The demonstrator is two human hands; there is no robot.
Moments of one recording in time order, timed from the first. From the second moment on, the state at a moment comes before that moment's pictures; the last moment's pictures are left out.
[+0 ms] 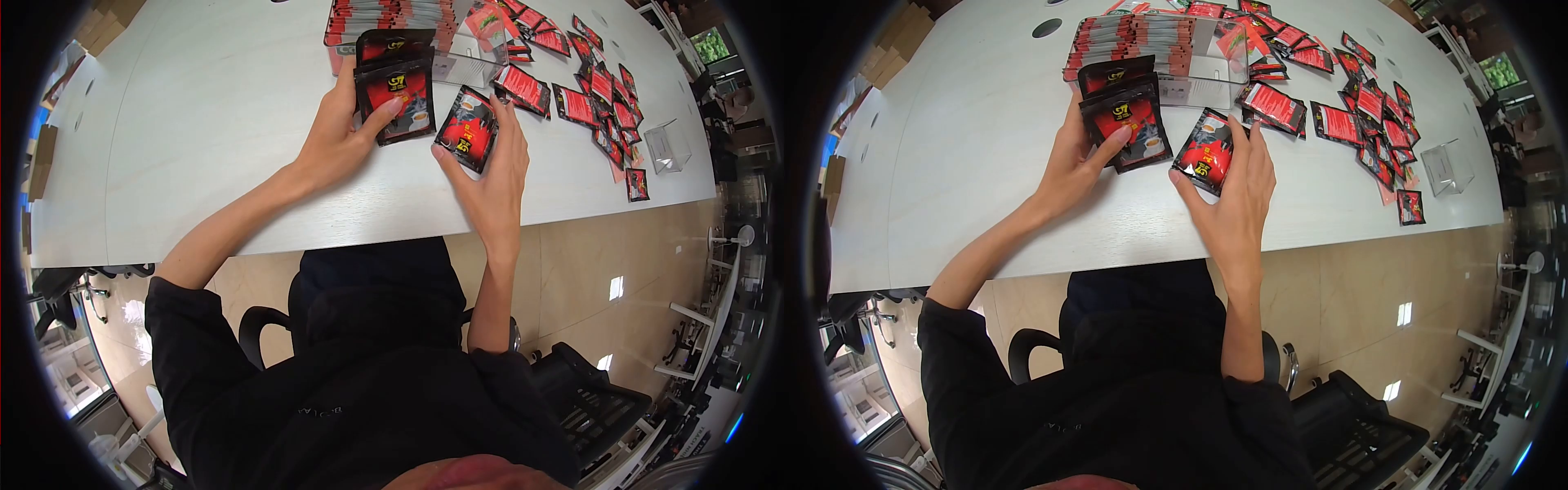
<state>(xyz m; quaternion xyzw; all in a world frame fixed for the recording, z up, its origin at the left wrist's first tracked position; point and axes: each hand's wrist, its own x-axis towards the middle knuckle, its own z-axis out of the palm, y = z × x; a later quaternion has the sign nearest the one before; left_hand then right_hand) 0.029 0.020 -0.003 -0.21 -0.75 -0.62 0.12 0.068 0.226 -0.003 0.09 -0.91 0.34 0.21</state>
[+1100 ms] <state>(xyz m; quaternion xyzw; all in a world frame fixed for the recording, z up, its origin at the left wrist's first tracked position) 0.029 0.021 0.003 -0.16 -0.70 -0.68 0.14 0.077 0.231 -0.007 0.03 -0.67 0.66 0.34</state>
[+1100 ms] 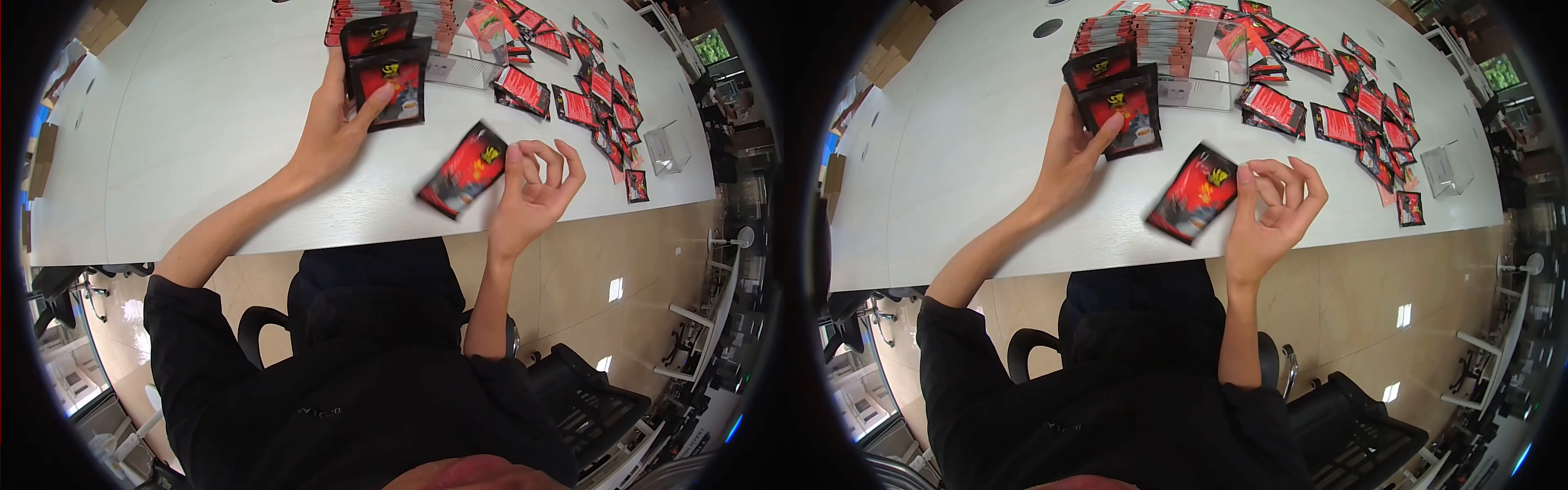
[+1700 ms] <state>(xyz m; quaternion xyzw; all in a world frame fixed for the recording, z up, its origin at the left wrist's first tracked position) 0.034 0.021 -0.004 -0.27 -0.77 -0.58 0.04 0.061 0.183 0.018 0.00 -0.53 0.75 0.39</state>
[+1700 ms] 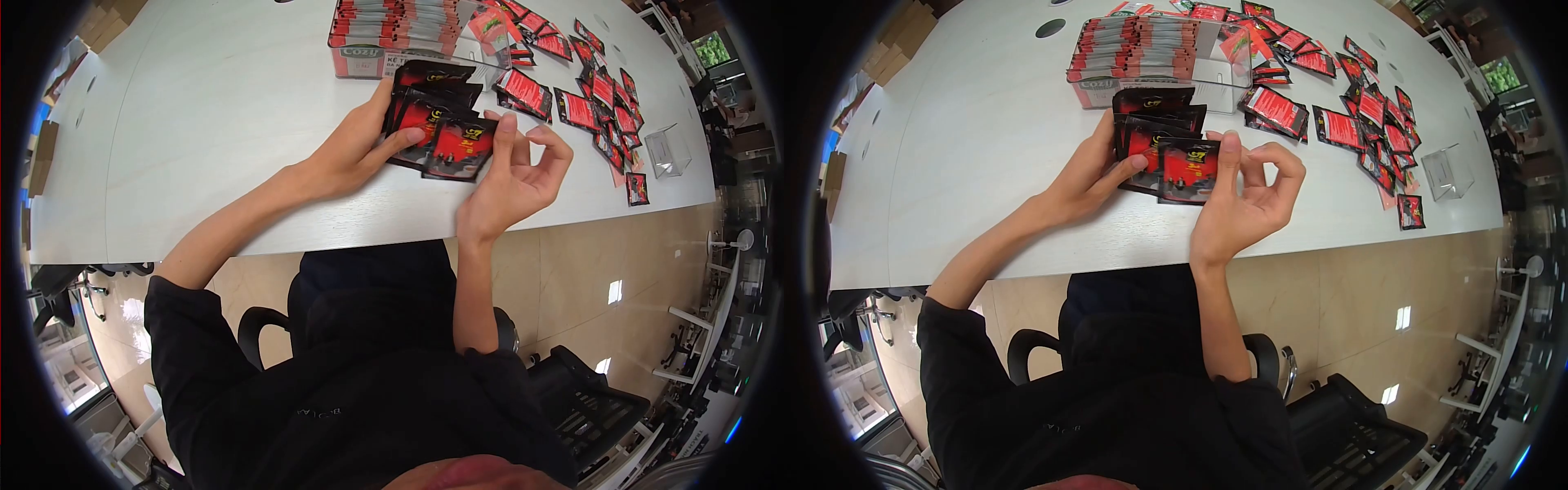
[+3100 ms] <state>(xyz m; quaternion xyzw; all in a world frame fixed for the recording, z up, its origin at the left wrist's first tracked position) 0.038 0.023 0.002 -0.29 -0.80 -0.51 0.10 -0.065 0.678 -0.013 -0.15 -0.93 0.01 0.33</state>
